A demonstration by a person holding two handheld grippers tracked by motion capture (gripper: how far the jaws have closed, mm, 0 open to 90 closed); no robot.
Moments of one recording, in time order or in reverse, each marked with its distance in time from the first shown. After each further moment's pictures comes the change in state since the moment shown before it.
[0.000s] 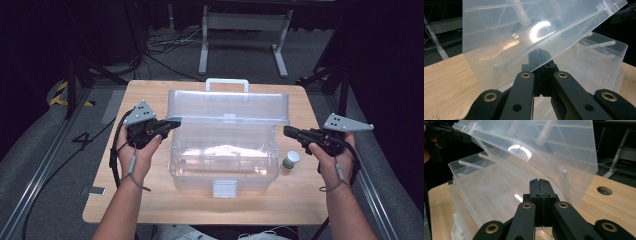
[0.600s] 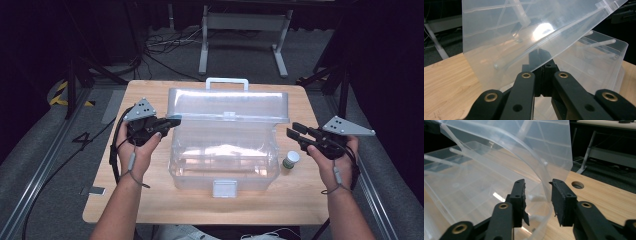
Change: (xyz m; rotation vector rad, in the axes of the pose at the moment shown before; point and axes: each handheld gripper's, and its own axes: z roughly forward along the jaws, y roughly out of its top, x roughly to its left) left arm 0.004 0.005 0.000 0.023 -0.015 0.002; right arm 0.008 -0.002 -0.001 0.011 -0.179 -0.023
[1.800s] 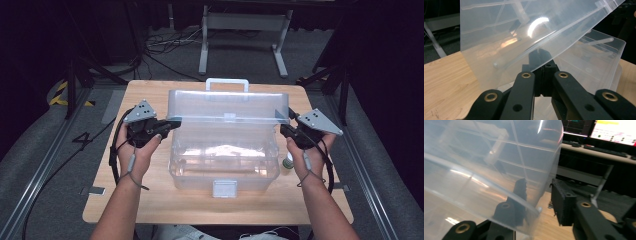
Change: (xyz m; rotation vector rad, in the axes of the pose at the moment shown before) left arm -0.003 -0.003 -0.001 0.005 -0.005 -0.004; right arm 0.025 0.010 0.051 -0.116 -0.324 -0.065
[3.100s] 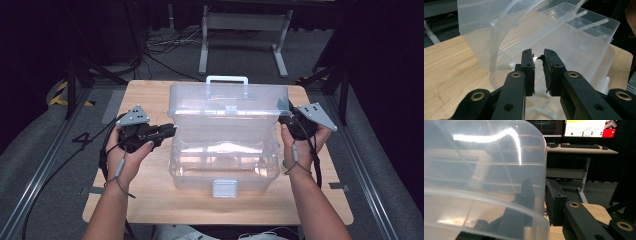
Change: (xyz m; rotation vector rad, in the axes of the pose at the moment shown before) left arm 0.004 -0.009 -0.019 0.095 -0.029 -0.014; right arm 0.010 0.013 0.017 -0.047 -0.168 0.181
